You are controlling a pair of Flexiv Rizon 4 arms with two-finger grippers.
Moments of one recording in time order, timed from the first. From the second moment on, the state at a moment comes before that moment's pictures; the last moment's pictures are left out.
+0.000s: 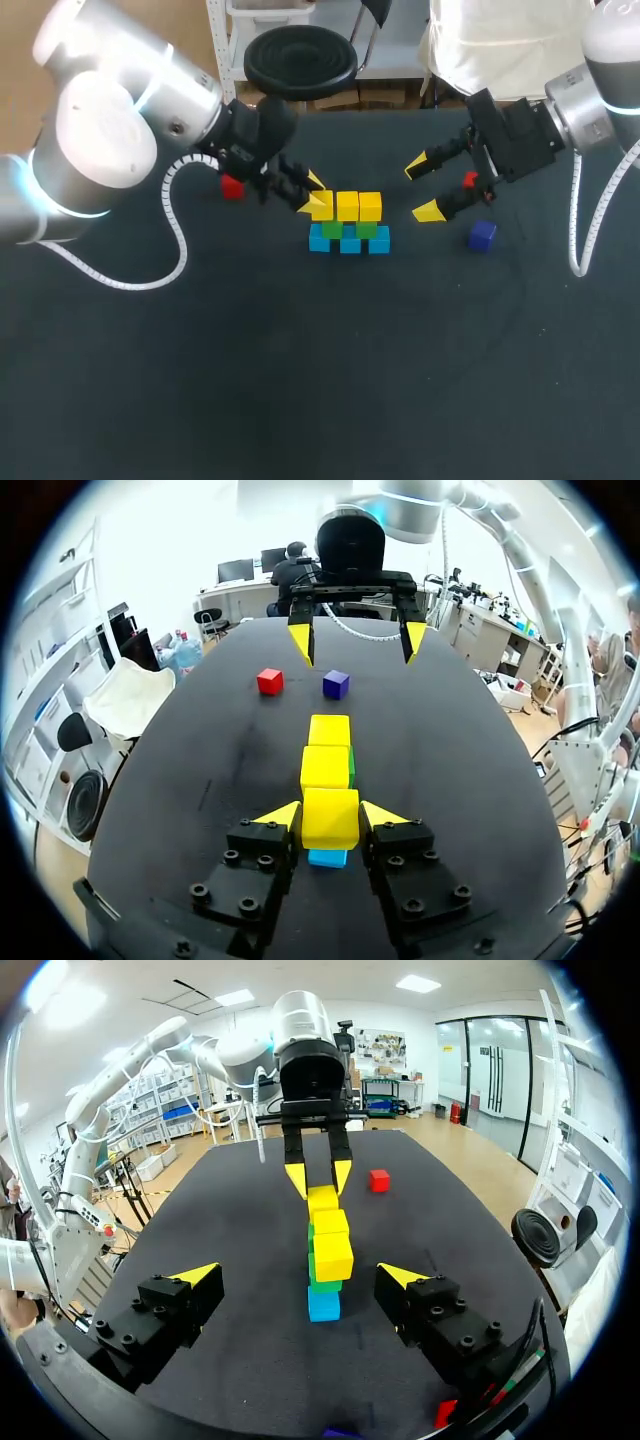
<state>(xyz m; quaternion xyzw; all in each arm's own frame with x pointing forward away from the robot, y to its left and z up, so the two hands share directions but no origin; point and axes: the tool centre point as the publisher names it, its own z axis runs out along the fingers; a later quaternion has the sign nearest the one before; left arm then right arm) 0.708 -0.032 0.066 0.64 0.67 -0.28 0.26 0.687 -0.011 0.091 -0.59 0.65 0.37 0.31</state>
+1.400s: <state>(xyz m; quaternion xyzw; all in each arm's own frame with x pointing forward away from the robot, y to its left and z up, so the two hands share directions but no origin) 0.700 -0.036 0.070 0.64 0.66 -0.28 0.26 0.687 -0.011 0.091 -0.59 0.65 0.37 0.31</state>
